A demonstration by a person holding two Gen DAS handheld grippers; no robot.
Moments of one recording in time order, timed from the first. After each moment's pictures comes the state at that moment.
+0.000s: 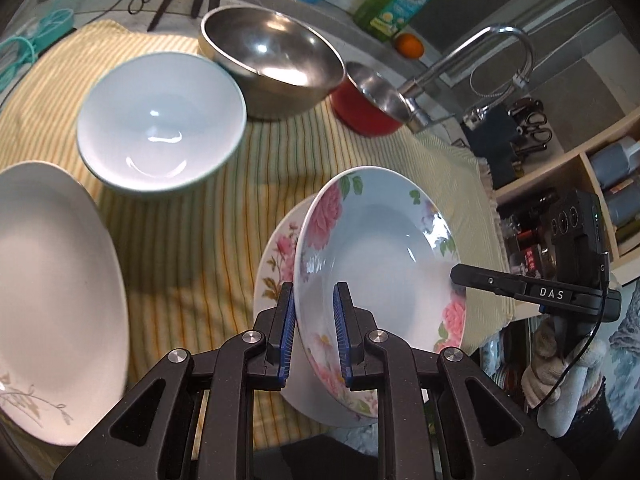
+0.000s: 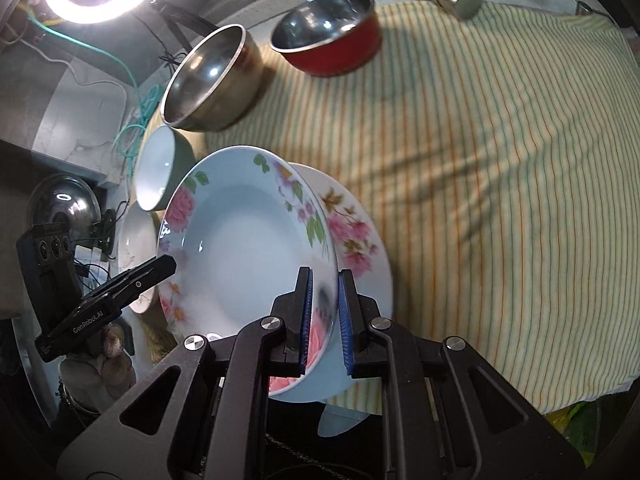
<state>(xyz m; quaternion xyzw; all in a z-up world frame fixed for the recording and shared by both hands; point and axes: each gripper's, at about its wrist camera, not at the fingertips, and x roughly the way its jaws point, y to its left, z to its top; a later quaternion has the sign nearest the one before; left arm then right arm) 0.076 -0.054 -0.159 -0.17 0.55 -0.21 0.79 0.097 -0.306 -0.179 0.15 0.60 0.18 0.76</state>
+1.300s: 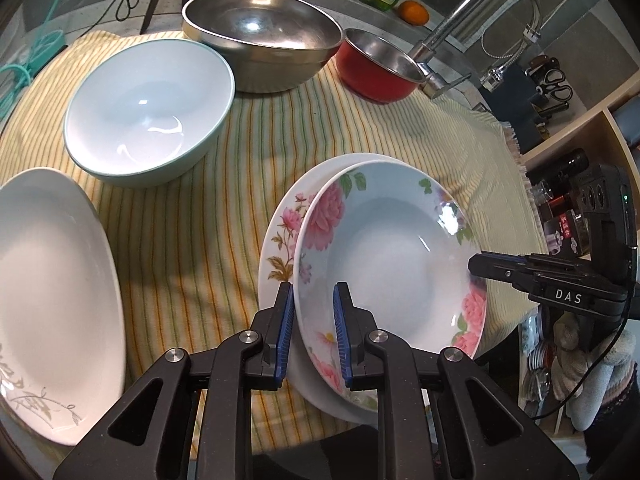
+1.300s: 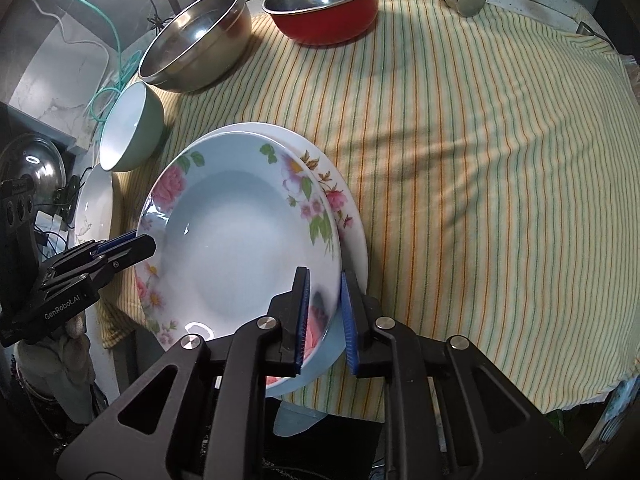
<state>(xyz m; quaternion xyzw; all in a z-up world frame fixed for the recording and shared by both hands) 0.073 -0.071 -0.169 -0.10 0.56 -0.19 0.80 0.087 -0.294 -0.199 0.06 0.61 0.16 0.78</state>
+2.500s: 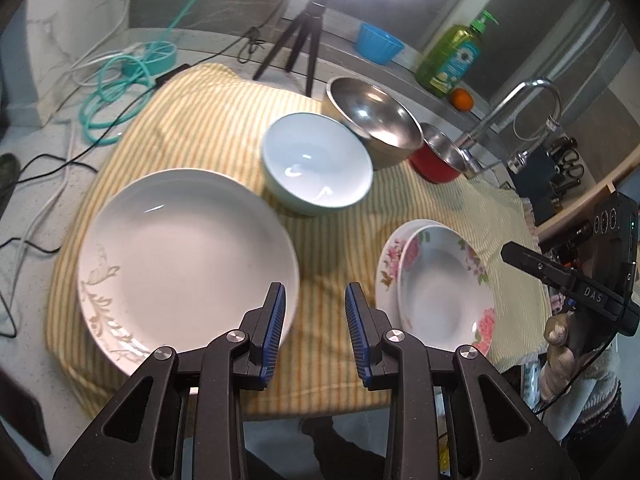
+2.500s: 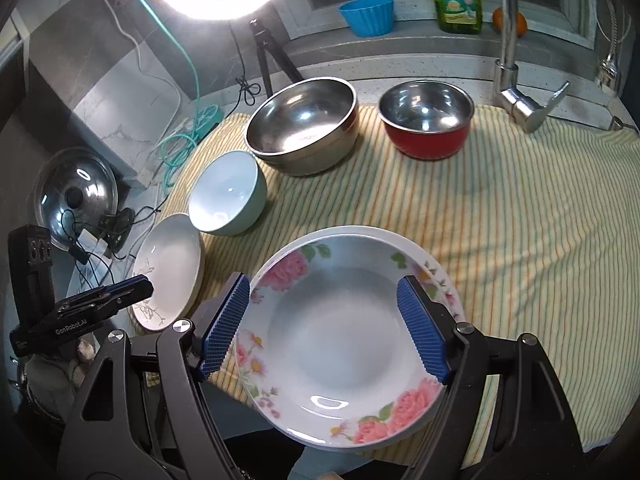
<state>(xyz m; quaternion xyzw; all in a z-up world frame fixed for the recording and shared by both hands) 0.030 0.032 -0.126 -0.17 0.49 -0.09 0.85 0.077 -0.231 -0.134 0.07 0.48 0.23 0.85</state>
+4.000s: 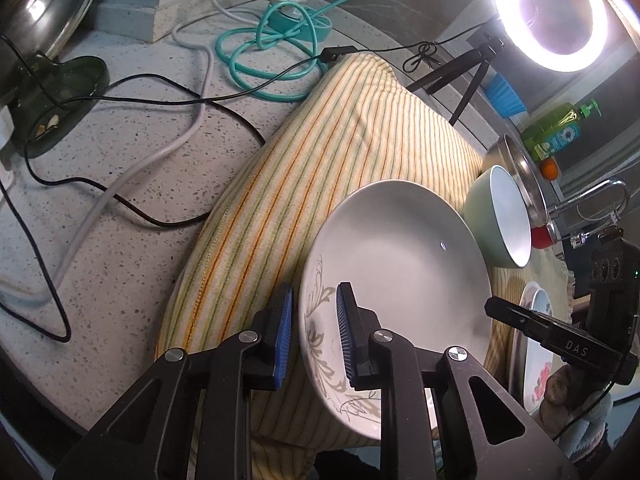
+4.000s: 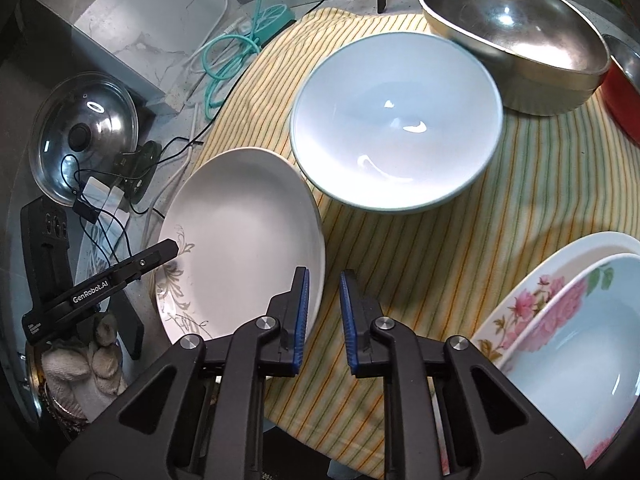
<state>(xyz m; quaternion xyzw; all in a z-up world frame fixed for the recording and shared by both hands) 0.035 0.175 -0.191 -0.26 0.51 0.01 0.82 0.107 -0.039 -0.206 0.04 0.57 0.31 0.76</state>
